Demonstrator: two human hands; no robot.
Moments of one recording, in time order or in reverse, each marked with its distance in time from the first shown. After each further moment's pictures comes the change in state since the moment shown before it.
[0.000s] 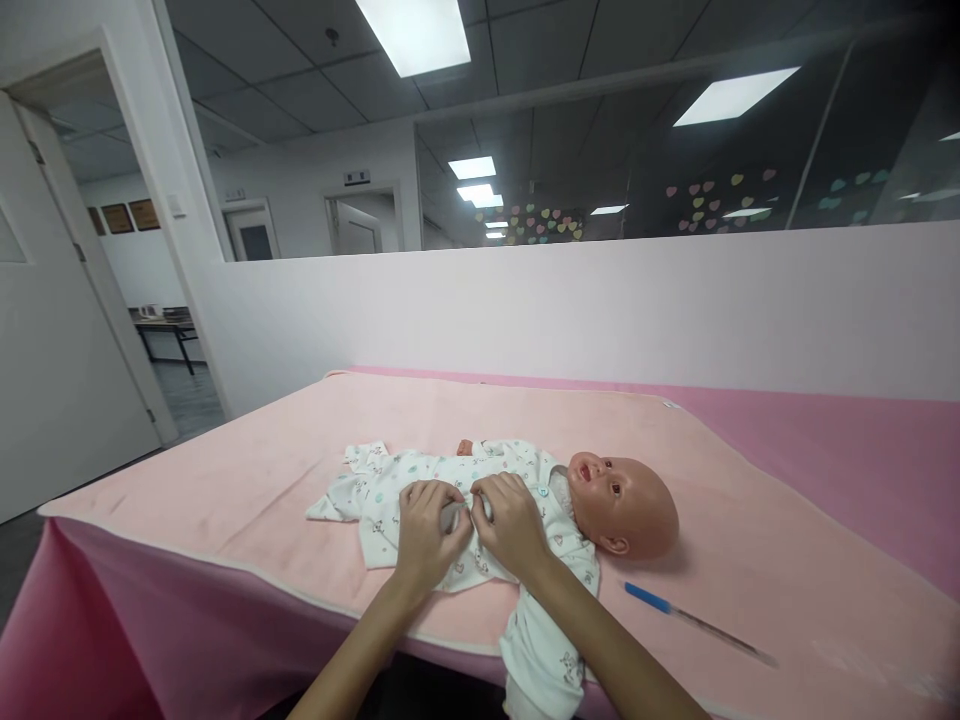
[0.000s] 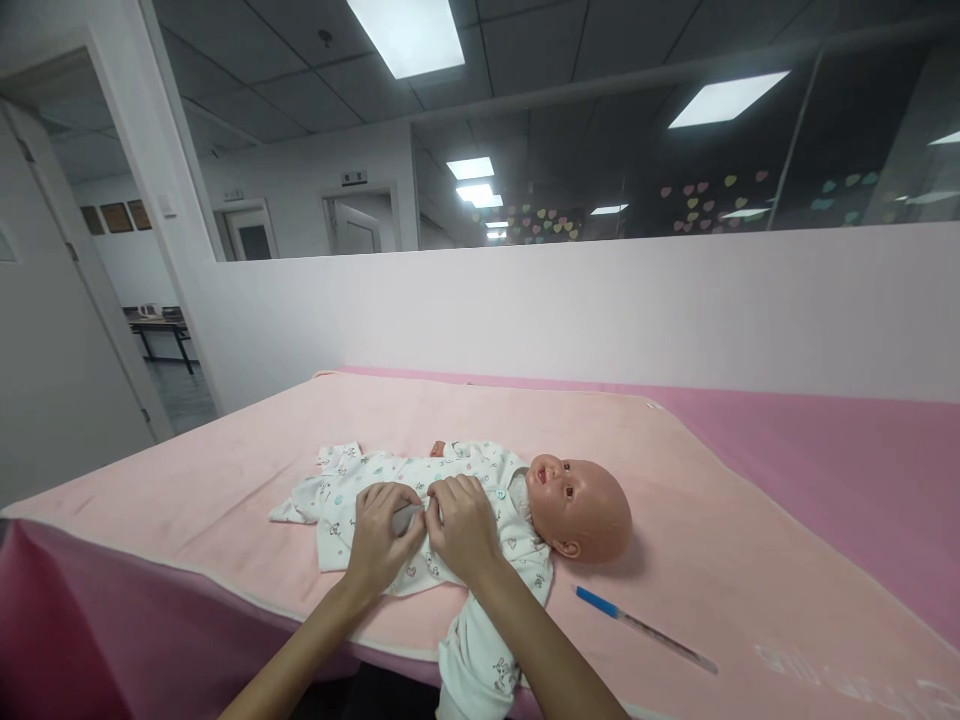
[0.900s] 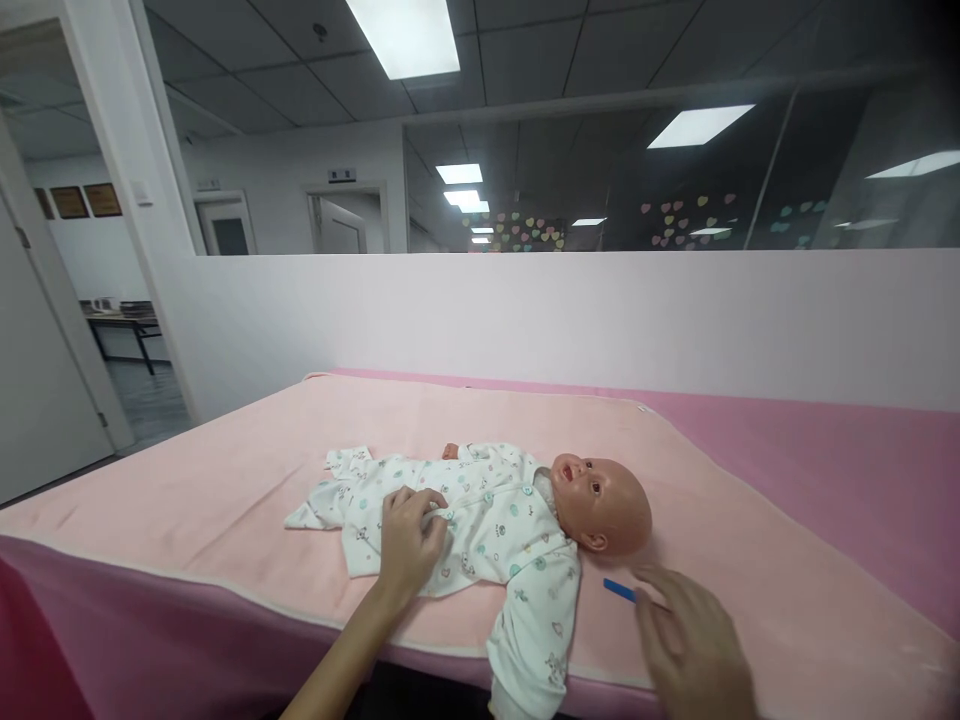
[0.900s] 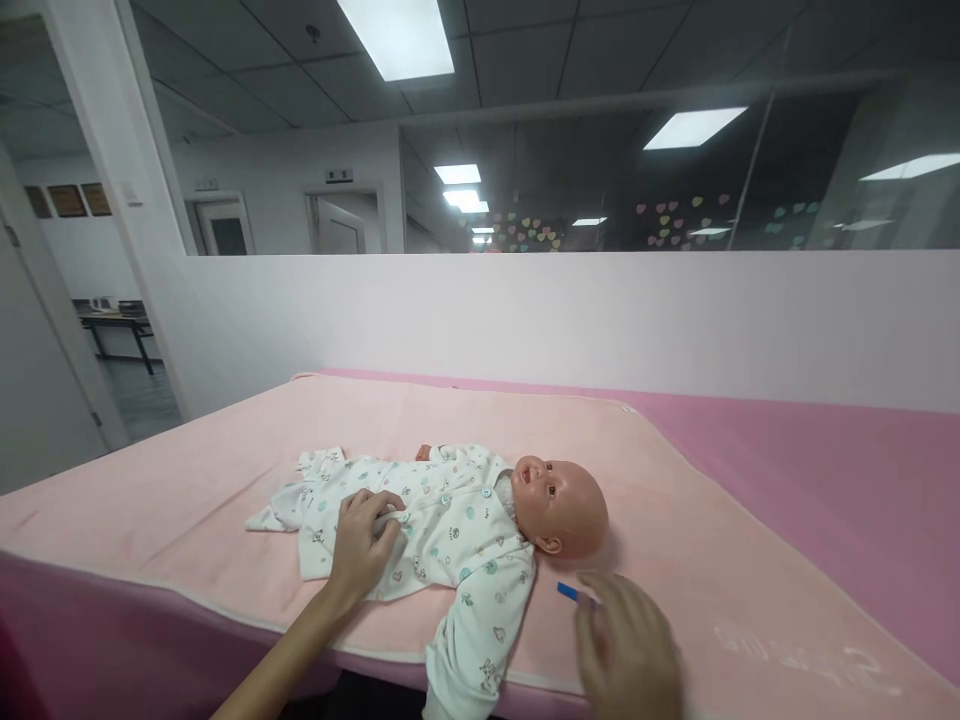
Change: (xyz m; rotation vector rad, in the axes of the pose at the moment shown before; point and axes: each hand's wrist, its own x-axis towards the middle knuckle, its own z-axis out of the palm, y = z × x) left_hand -0.001 -0.012 0.003 -0.037 0.013 -0.062; right_hand -0.134 0.044 -0.124 -0.425 0.217 0.285
